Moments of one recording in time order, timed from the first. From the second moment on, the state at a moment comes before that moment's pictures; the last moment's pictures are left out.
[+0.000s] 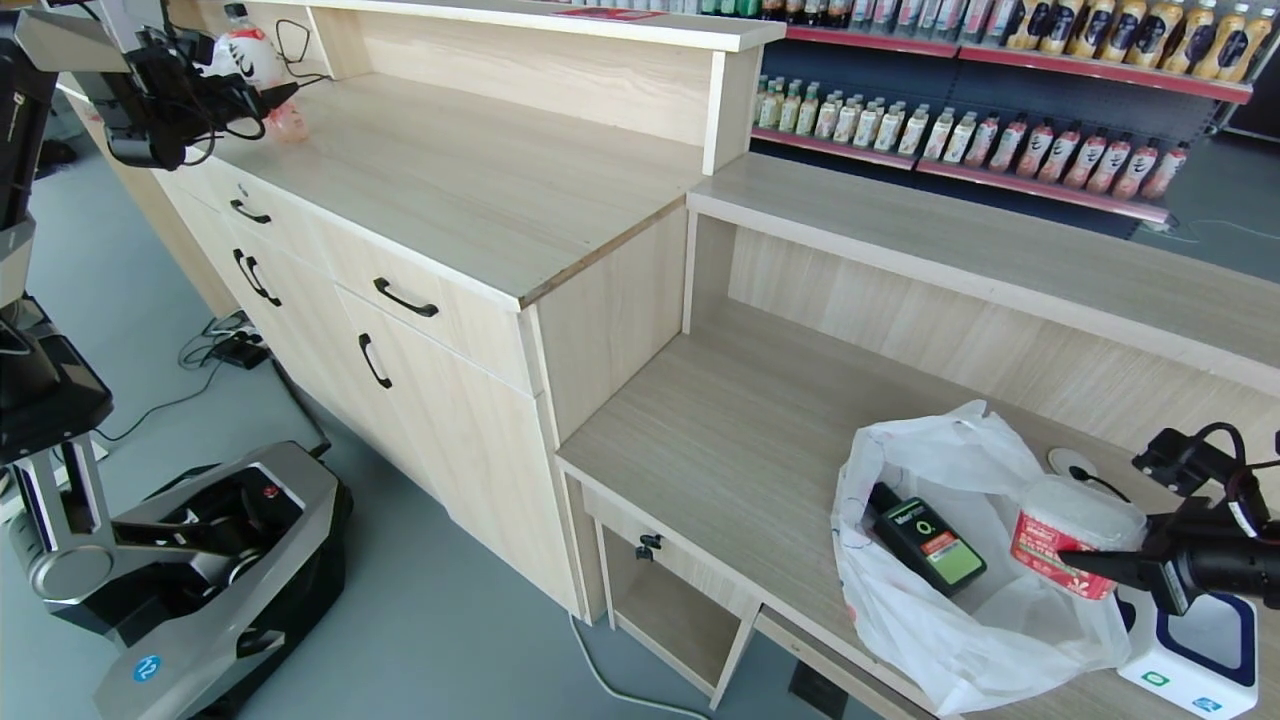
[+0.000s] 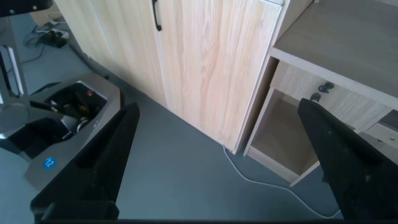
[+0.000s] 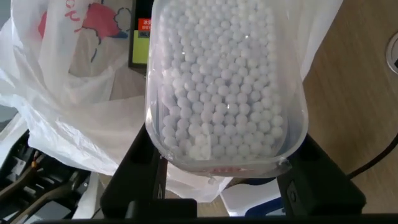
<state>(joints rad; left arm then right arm) 0.00 0.00 0.00 0.00 0.00 0.00 -0.44 1.76 -0.65 -0.26 0.63 -0.83</state>
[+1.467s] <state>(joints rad) 0.00 0.00 0.00 0.00 0.00 0.00 -0.44 1.94 -0.75 -0.27 0.64 -0.83</state>
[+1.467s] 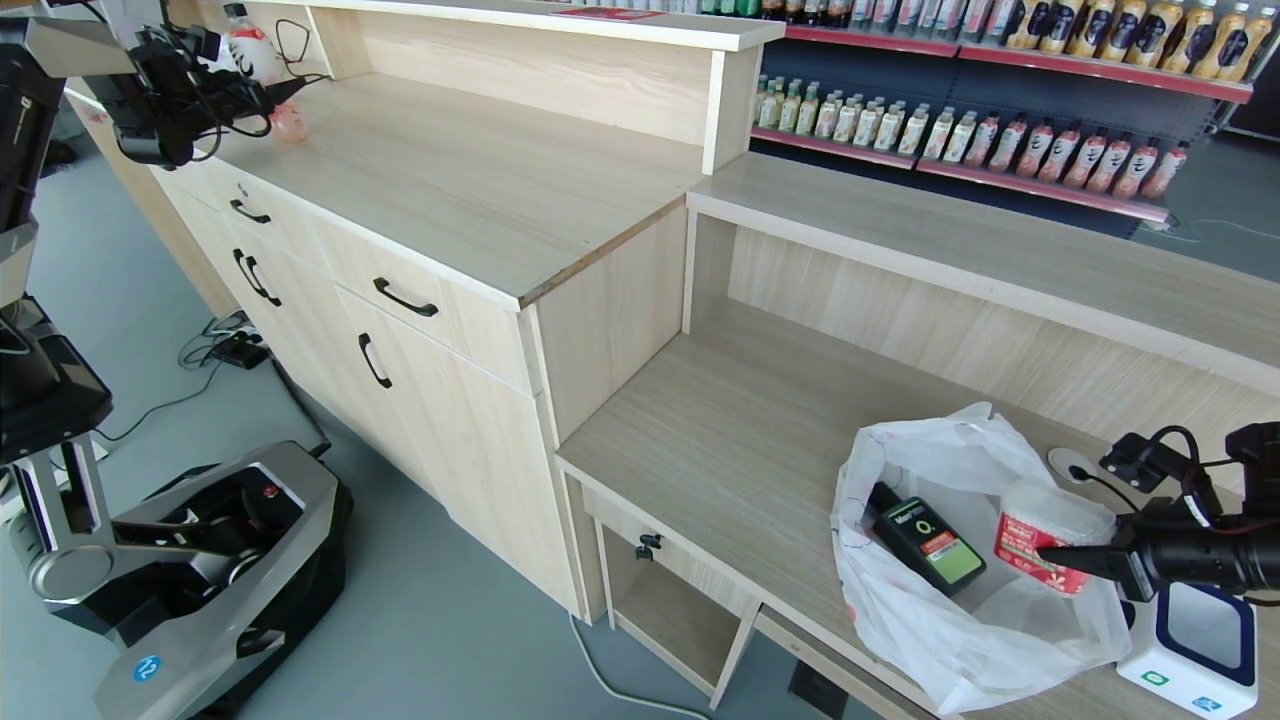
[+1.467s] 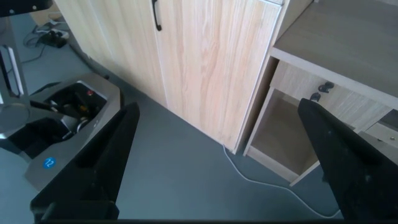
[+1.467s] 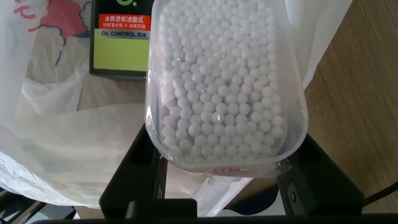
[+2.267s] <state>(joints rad) 0.00 0.00 0.00 0.00 0.00 0.00 -0.42 1.94 -0.75 -0.27 0.67 -0.83</state>
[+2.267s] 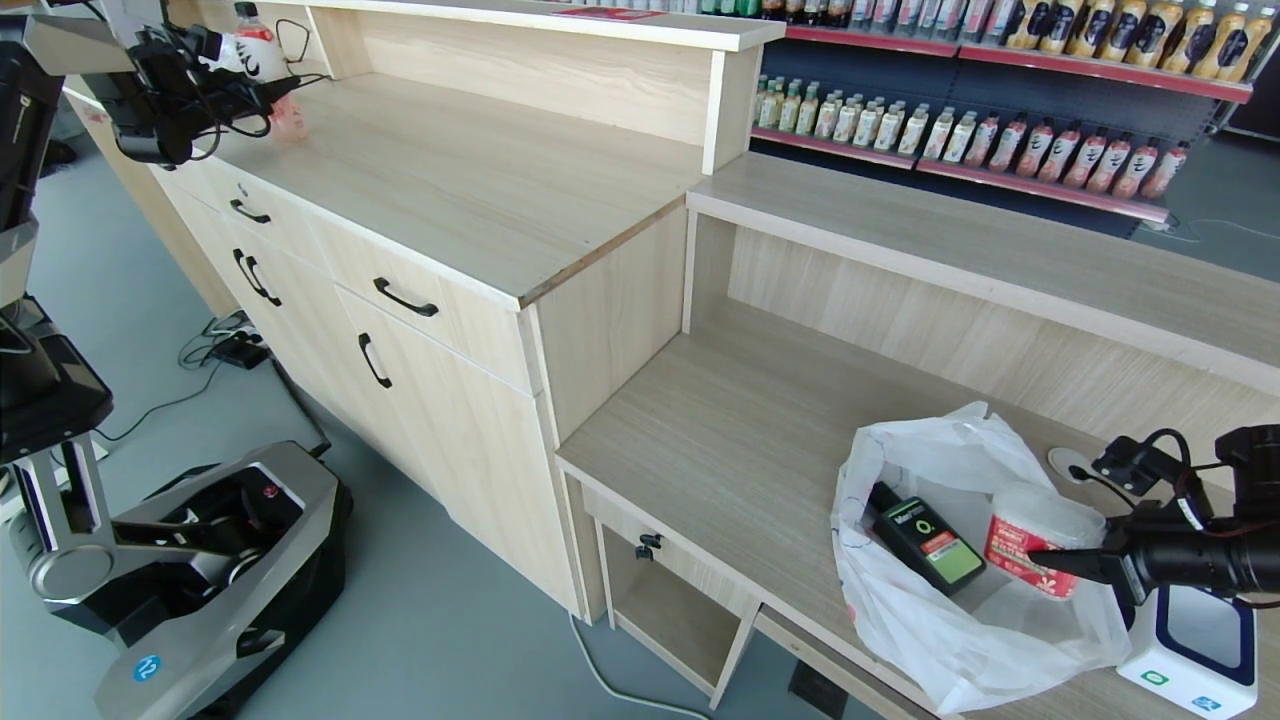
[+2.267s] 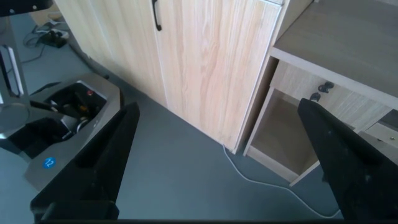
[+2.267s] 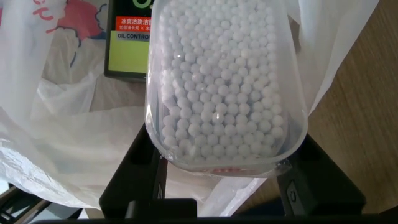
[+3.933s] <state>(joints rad) 0.00 0.00 0.00 0.00 0.00 0.00 -0.38 1.84 -0.80 -0.30 0.76 -0.82</state>
